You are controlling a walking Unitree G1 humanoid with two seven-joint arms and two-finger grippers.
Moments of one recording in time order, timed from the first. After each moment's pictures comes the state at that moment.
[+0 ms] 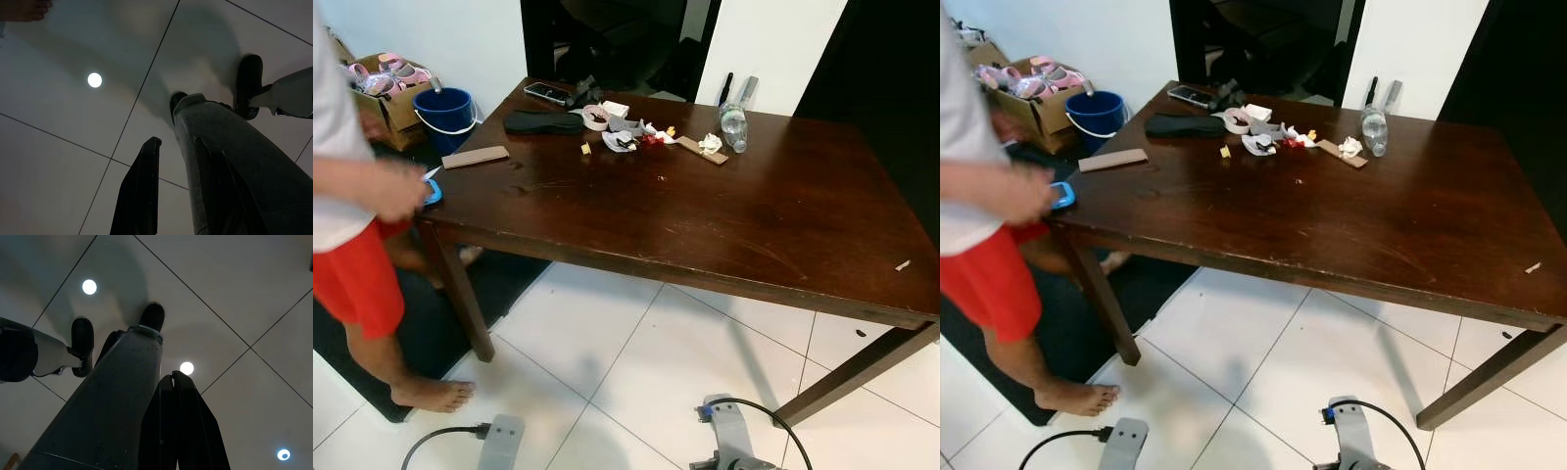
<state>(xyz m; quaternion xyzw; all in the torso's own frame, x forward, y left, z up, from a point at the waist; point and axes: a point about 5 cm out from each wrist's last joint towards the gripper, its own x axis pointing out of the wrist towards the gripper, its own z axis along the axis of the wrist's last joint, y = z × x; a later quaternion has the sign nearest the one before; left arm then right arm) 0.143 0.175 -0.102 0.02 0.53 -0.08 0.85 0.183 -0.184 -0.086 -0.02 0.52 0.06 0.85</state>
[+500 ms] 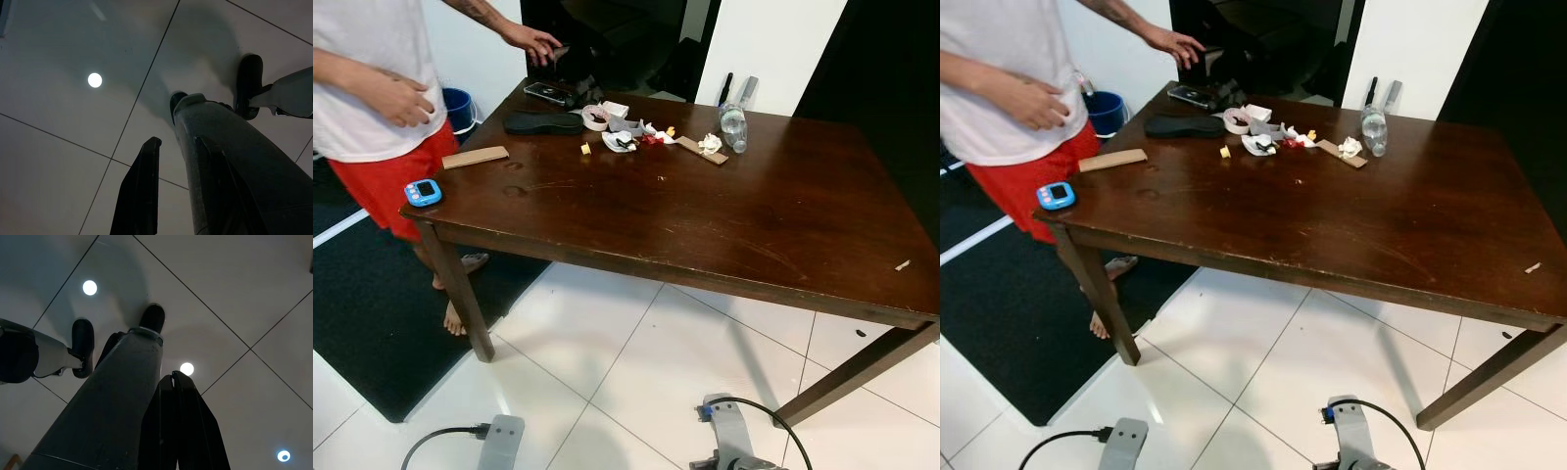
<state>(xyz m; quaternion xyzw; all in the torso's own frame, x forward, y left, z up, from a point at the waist) 0.144 0.175 -0.102 0.02 0.53 -0.08 0.85 0.184 -0.183 -0.085 -0.02 0.52 0.06 0.85</state>
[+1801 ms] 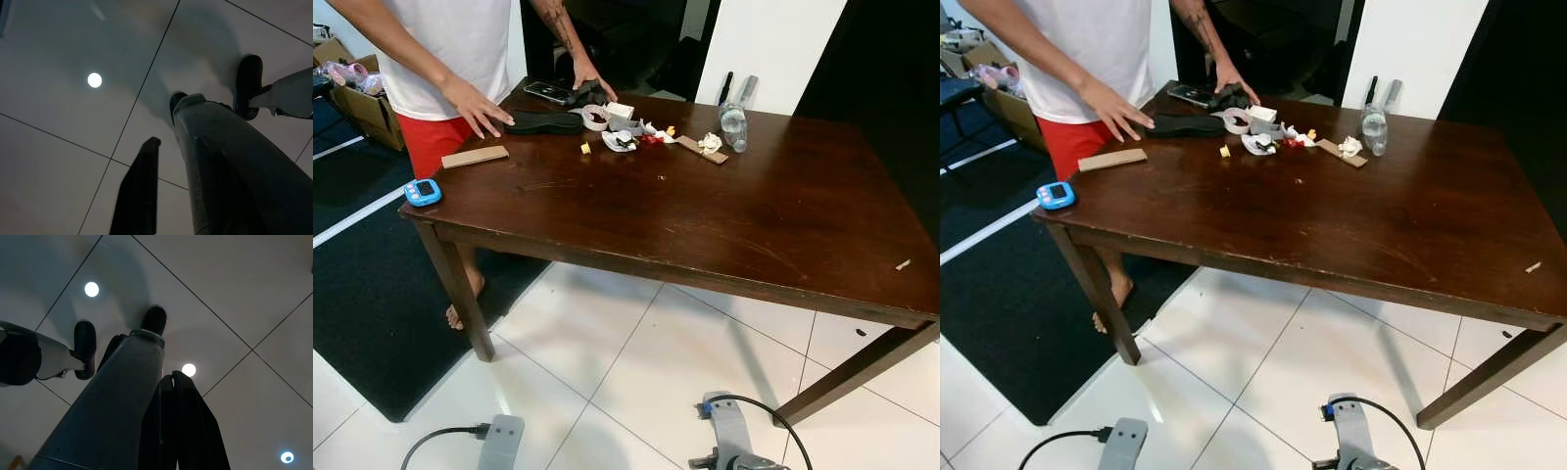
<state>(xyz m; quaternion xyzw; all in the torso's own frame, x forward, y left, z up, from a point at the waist) 0.143 0.176 -0.102 0.02 0.53 -0.07 0.85 0.186 -0.183 -0.084 -0.01 0.52 0.06 0.85</state>
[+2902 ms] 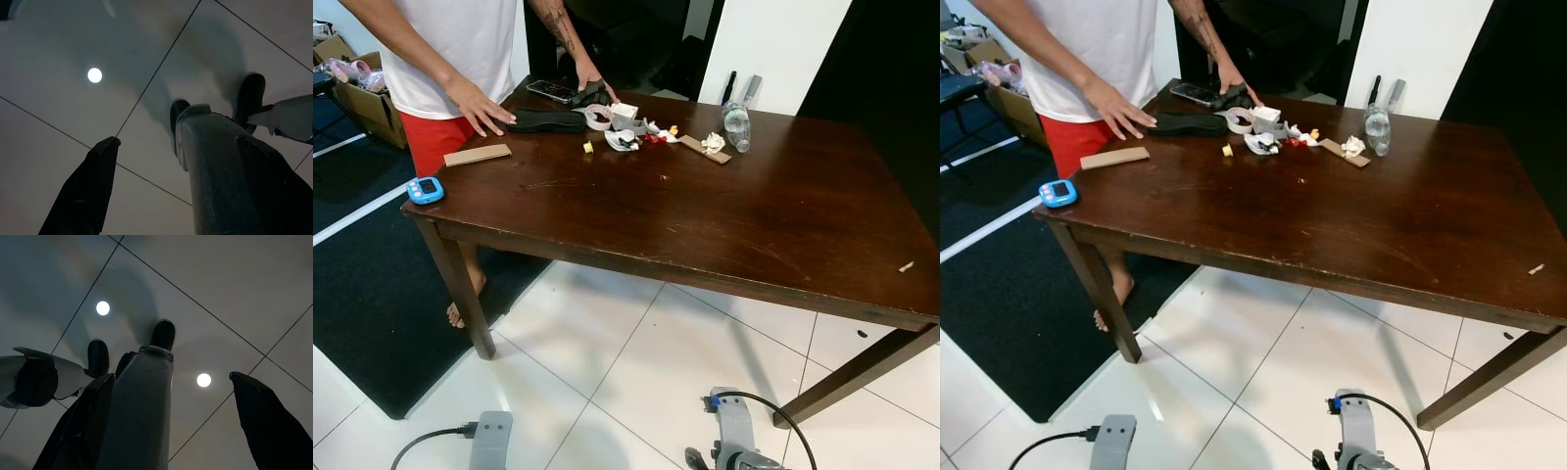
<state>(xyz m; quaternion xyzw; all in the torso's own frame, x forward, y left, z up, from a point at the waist) 0.148 0.181 -0.100 -0.02 0.51 -0.02 0.86 0.190 -0.184 -0.082 0.04 0.49 0.04 0.87</state>
